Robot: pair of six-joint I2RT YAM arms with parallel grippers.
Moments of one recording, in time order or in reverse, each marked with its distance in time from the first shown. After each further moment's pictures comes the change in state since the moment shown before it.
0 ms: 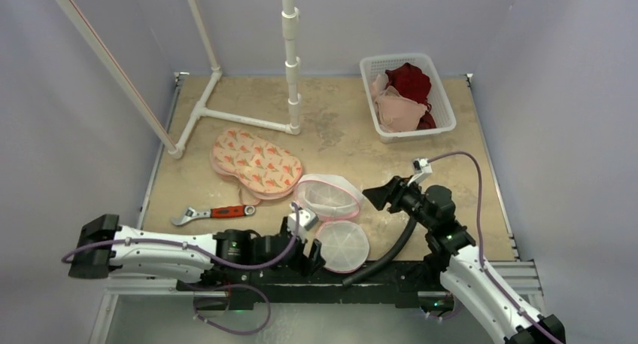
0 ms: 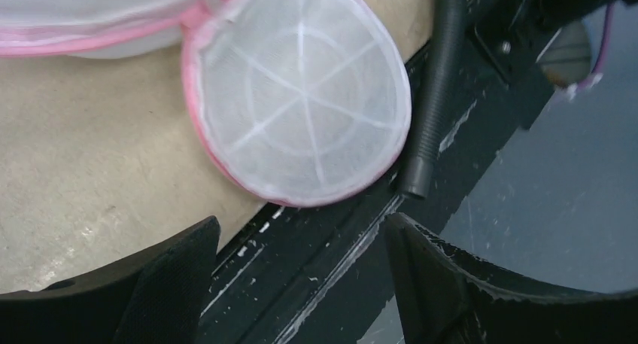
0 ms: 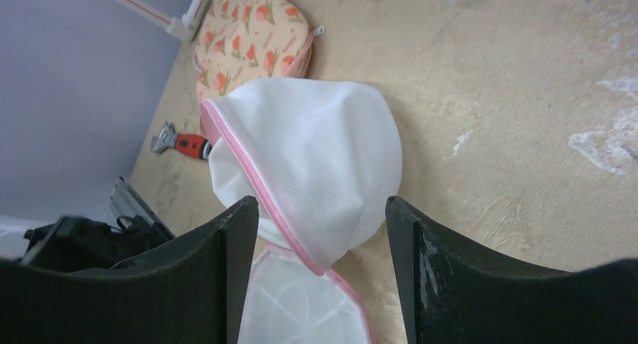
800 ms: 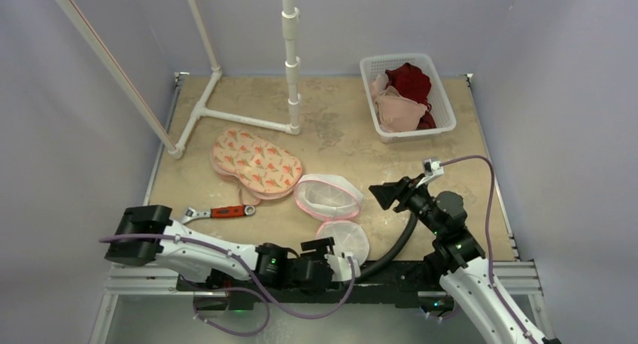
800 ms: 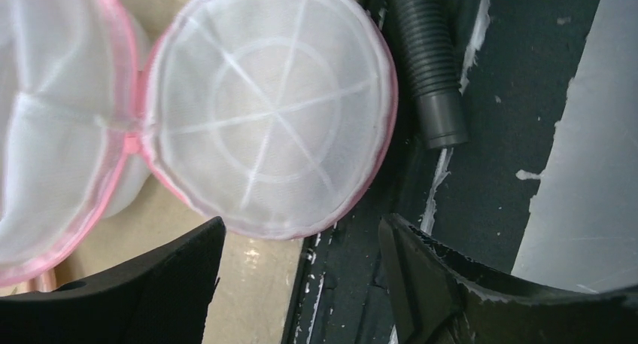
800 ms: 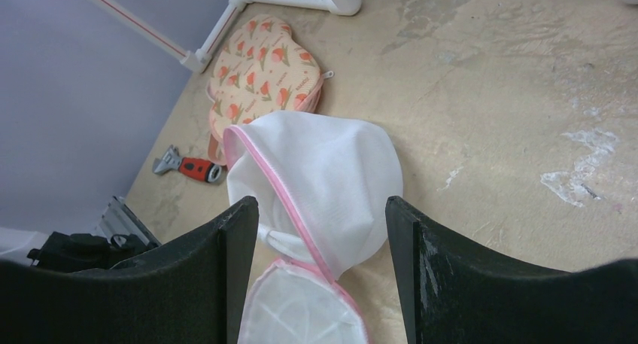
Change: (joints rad) left arm -0.264 0.387 0.241 -0.058 -0.179 0.650; right arm 0.000 -0.198 0.043 -0.121 0.070 -0.050
